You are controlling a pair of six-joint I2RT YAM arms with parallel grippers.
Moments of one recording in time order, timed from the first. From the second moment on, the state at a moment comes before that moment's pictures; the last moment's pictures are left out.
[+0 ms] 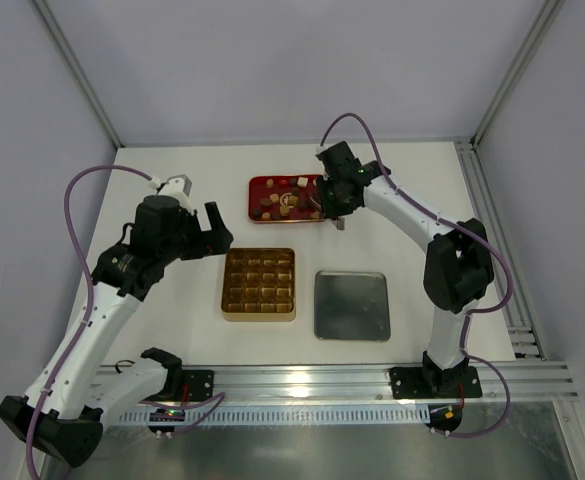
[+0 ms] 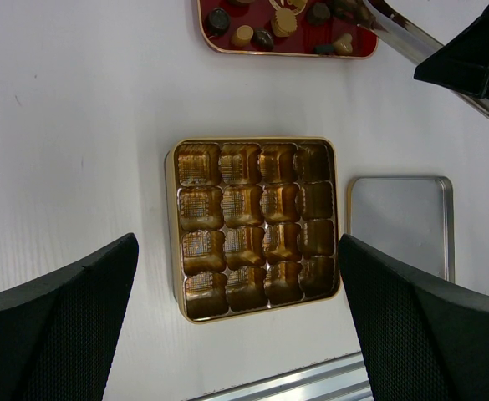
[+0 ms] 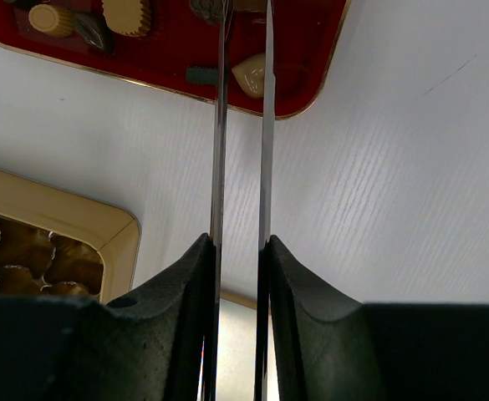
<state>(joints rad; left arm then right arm) -0.38 0.95 1.08 -0.76 -0.03 -0.44 0.53 1.89 1.63 -0.73 0.05 0.27</state>
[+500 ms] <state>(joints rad) -0.38 0.95 1.08 -0.76 -0.03 -0.44 0.52 1.87 1.64 -0.76 0.06 0.27</state>
